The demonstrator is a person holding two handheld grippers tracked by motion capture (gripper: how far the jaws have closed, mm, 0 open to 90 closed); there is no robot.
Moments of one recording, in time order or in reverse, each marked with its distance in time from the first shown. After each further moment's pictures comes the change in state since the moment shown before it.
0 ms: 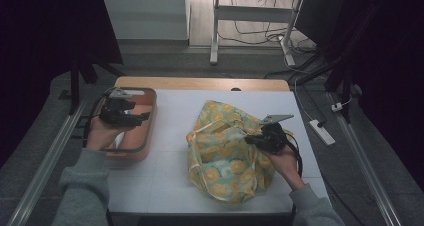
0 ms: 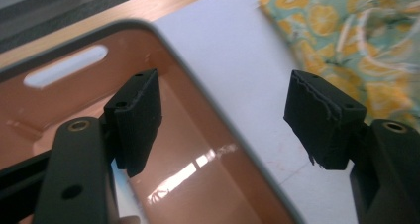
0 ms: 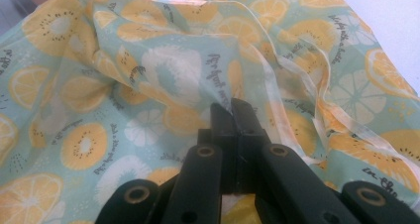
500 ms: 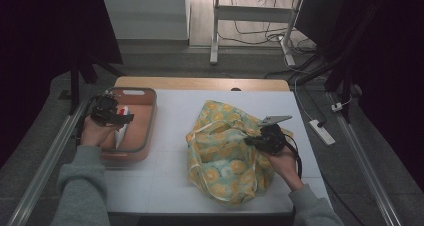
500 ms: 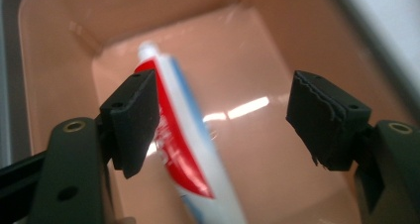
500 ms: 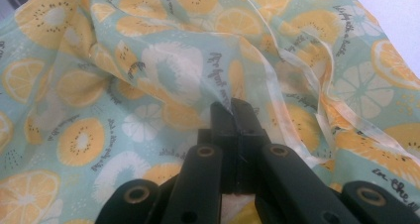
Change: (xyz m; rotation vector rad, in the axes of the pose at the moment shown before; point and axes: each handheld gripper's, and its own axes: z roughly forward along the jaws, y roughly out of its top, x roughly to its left) left arm 0.056 -0.030 0.040 0.205 0.157 -0.183; right arm 0.001 -0.003 0.004 0.016 -0.001 0.000
